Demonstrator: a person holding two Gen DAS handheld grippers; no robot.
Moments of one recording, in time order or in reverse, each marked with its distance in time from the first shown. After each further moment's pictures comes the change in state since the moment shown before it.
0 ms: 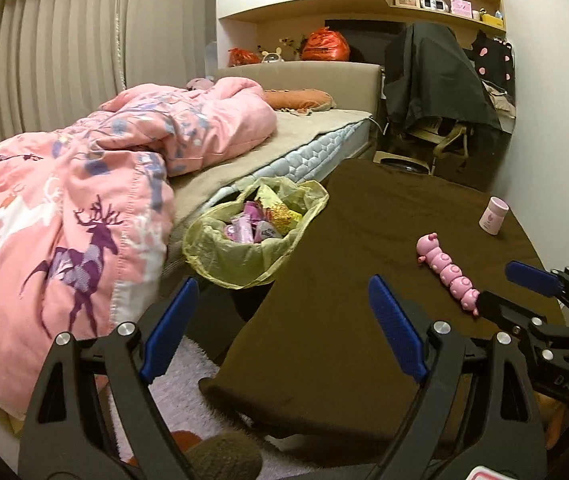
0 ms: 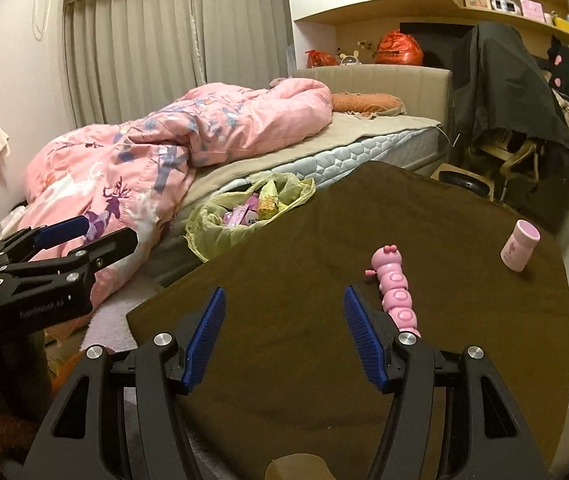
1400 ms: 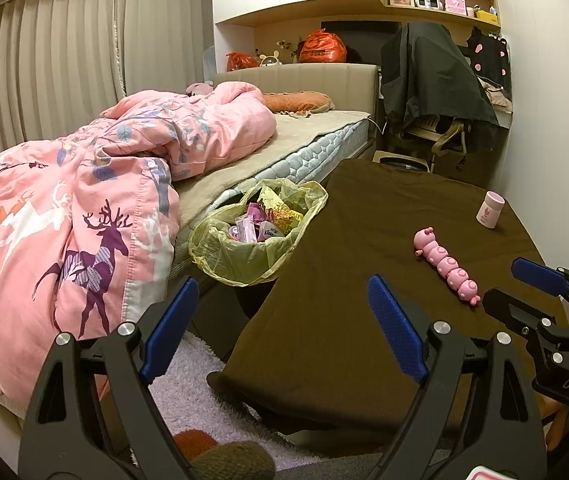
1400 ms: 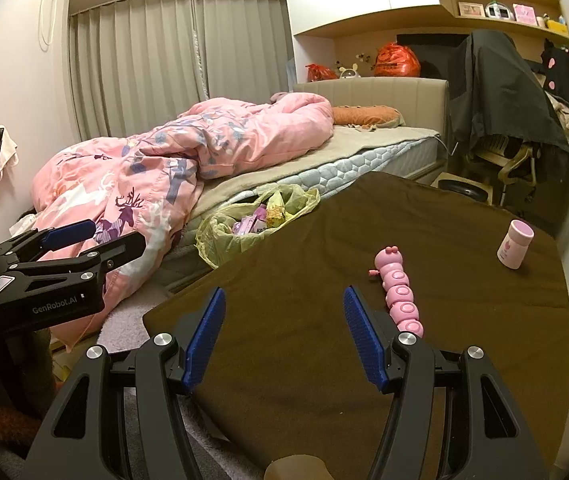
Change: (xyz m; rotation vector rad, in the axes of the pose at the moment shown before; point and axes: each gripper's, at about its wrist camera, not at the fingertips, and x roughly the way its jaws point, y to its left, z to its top) left arm -0.014 0.001 -0.006 0.028 -0.011 -0.003; right arm -0.016 0.011 -0.006 0.015 -0.040 0.013
